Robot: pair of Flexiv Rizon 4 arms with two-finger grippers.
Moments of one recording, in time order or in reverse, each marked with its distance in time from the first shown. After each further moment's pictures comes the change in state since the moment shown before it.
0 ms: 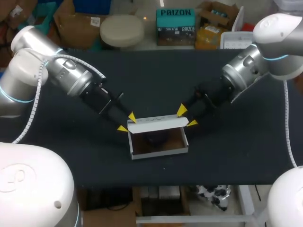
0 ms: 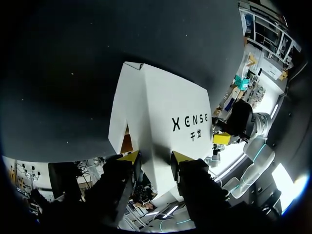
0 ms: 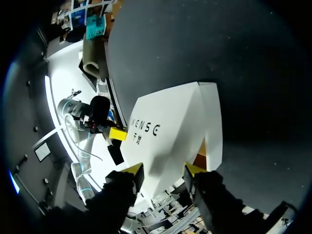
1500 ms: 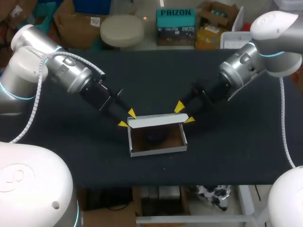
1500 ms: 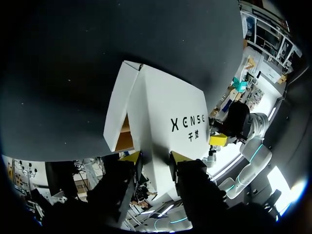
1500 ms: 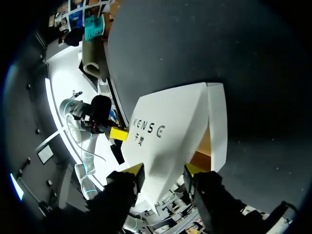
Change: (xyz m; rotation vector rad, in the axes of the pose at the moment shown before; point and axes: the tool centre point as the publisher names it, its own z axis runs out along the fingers) left arm 0.011 -0.008 -0.006 -0.014 0.028 -0.027; right arm 0.010 0.011 0.000 0.021 0.022 0.022
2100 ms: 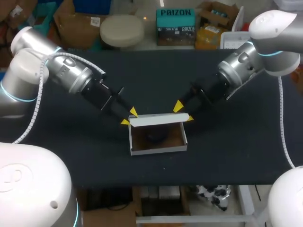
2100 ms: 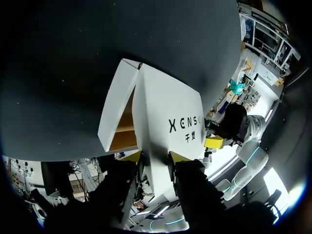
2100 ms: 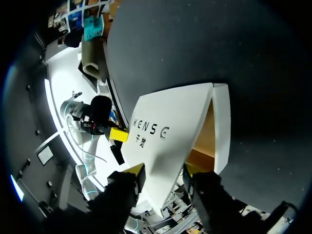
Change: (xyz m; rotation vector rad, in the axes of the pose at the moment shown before) left arm 0.009 -0.003 0.002 0.008 0.040 -0.019; right arm 0.004 0.002 0.002 -0.002 -0.002 0.007
